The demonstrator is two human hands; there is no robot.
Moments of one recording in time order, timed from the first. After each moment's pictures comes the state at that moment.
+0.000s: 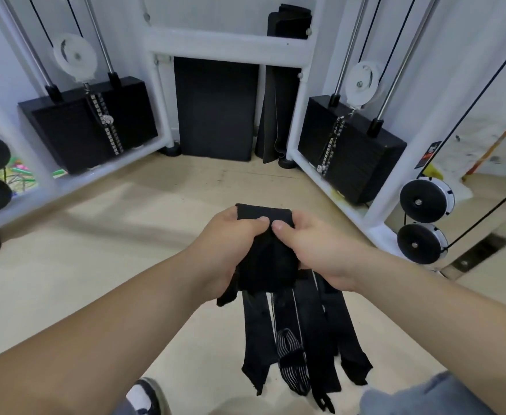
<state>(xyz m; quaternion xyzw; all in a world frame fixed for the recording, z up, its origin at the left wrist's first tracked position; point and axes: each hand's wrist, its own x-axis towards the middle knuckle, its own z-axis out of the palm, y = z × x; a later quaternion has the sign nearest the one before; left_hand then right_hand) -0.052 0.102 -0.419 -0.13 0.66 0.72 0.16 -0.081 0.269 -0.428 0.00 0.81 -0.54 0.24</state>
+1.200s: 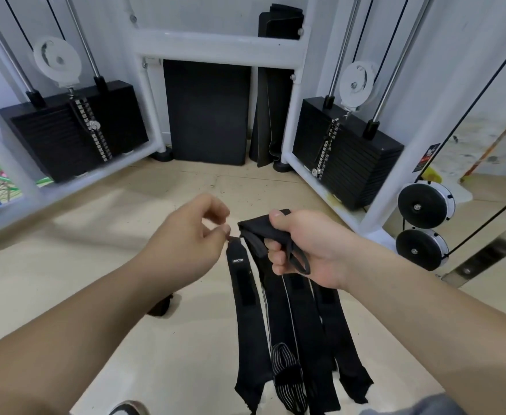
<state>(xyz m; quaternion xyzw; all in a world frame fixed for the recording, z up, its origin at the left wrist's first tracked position) -0.077 0.067 -0.422 0.02 0.89 0.46 0.00 -0.105 0.266 -0.406 0.12 0.67 -0.67 0.29</state>
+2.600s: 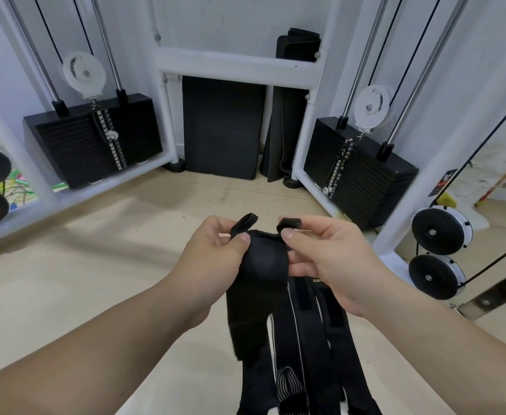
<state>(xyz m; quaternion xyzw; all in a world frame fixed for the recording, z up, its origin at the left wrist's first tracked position) -0.085 0.086 -0.429 -0.14 0.71 0.69 0.06 -0.108 0.273 -0.417 0.02 0.68 -0.72 0.14</state>
